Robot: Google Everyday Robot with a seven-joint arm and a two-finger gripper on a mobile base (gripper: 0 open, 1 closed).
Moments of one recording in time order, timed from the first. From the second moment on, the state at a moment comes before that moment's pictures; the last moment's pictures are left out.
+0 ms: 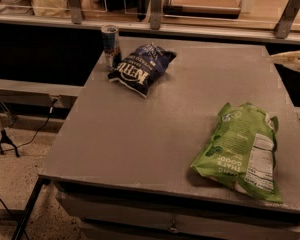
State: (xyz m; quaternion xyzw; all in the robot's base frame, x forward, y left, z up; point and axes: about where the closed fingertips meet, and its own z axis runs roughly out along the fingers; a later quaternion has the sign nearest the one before) arm 0.447 -0.283 0.936 -0.80 0.56 -0.14 0.16
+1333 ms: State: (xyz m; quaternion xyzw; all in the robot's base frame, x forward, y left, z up) arm 0.420 -0.237 0.883 -0.94 0.30 -0.08 0.14
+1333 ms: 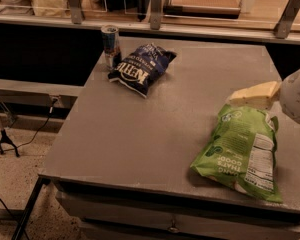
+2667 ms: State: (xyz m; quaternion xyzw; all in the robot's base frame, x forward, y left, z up) arm 0.412 -0.204 0.854 -0.97 0.21 -0.07 0.06
